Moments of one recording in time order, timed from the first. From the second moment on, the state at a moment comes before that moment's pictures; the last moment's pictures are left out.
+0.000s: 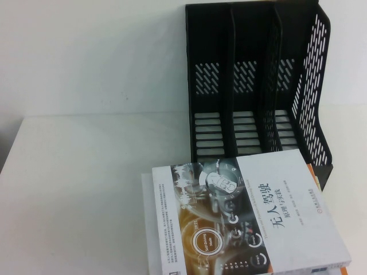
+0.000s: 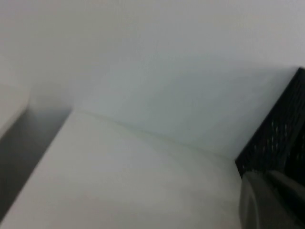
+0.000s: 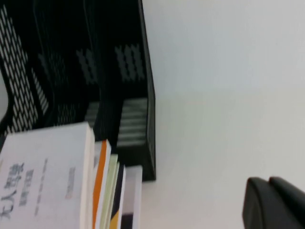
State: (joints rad) right arm 0.02 0.19 -0.47 0.04 0.65 0.07; left arm -0.10 0.05 -0.38 0.04 0.49 -0.50
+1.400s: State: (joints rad) right arm 0.19 1.23 -0.59 0.95 0.60 -0.70; left arm -0.10 1.07 -0.61 -1.27 0.88 0.49
